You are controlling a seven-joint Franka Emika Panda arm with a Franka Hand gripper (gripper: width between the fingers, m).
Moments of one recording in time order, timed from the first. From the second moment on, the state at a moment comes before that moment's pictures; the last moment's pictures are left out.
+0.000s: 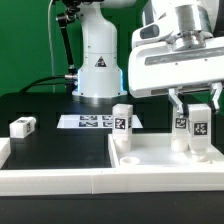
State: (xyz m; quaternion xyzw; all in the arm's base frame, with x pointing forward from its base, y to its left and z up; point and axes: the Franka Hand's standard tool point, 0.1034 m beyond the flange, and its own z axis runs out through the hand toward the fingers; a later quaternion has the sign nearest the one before) arm 0.623 0.106 0.101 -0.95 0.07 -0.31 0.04
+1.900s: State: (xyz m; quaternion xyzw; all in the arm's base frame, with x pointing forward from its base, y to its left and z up) arm 0.622 0.116 0.090 -0.95 0.07 -0.31 0.04
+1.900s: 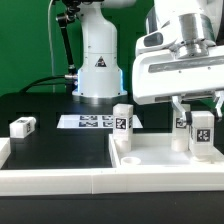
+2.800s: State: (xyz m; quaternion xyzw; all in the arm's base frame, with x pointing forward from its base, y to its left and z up) arm 0.626 0.112 0.083 -0.95 0.09 -0.30 0.05
